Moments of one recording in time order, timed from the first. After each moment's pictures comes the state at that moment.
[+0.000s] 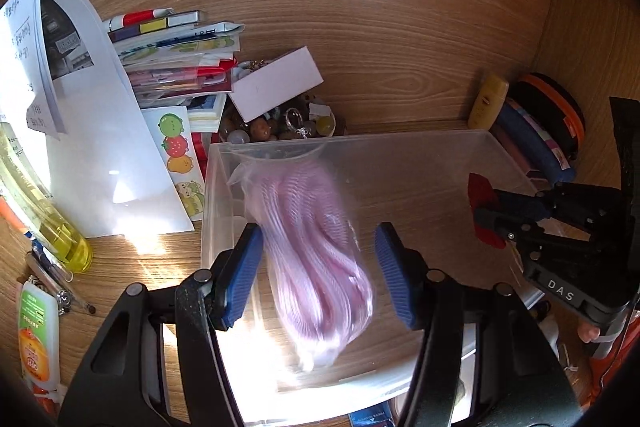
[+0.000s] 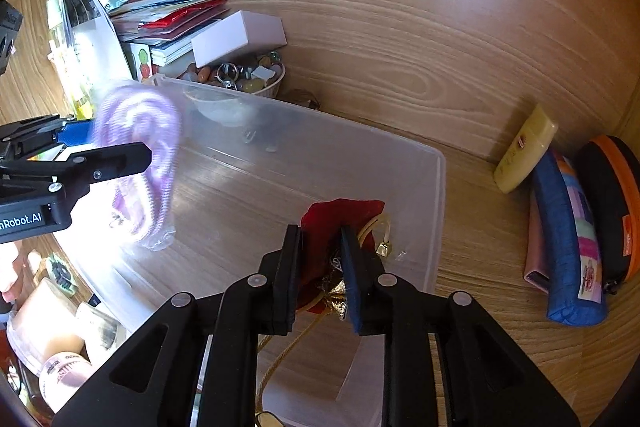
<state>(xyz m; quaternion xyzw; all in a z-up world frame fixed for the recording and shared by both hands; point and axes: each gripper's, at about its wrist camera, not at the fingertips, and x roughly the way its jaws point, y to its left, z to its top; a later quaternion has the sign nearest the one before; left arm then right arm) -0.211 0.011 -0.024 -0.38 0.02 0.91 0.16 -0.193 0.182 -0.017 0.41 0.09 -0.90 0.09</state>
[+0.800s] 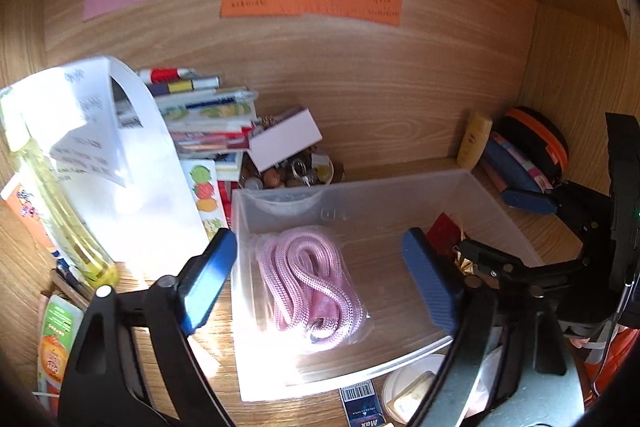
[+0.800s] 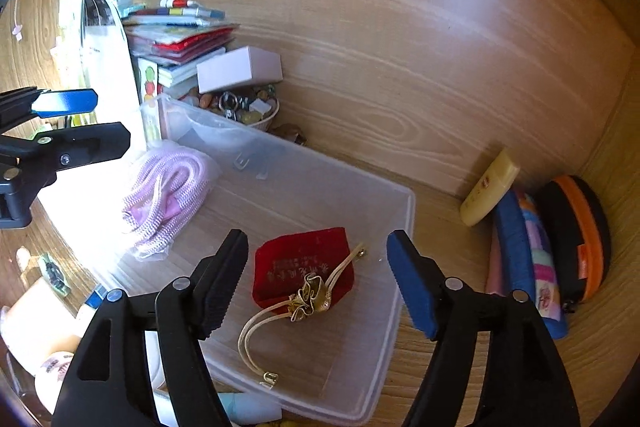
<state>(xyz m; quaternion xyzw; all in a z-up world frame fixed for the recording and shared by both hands) -0.188 0.001 0.012 -0.31 0.02 0.94 0.16 -0.172 0.172 0.010 0.35 0.13 -0.93 0.06</state>
